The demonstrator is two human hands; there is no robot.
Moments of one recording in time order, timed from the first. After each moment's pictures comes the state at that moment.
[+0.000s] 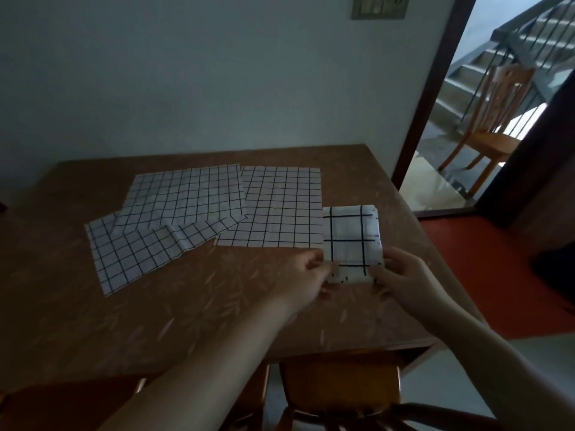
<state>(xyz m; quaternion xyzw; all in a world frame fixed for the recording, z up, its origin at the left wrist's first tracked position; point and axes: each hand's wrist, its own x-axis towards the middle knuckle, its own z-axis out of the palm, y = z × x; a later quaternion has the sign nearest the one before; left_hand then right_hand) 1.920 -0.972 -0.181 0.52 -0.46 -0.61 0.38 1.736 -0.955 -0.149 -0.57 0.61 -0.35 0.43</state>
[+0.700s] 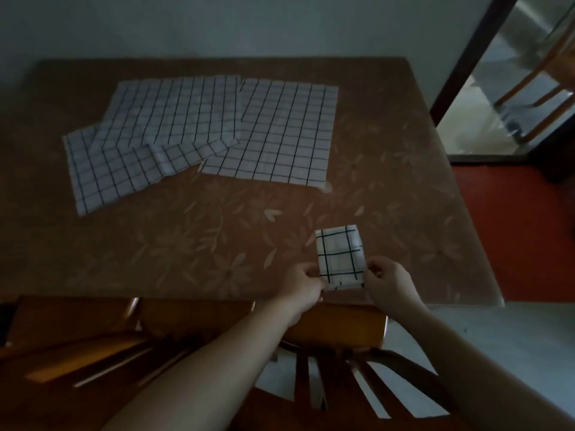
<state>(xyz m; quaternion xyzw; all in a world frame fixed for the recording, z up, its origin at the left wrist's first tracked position) 1.851 -0.968 -0.329 0.68 -0.31 -0.61 0.26 1.682 -0.989 -0.316 -0.58 0.67 -0.15 0.43</state>
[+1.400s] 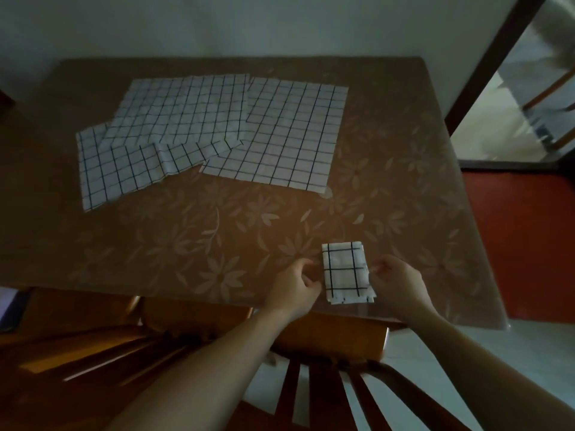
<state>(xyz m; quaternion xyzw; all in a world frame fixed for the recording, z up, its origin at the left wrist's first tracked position) 1.848 -0.982 -0.340 0.74 -0.48 -0.45 0.17 1.650 -1.027 -0.335 -0.63 0.68 -0.10 0.34</state>
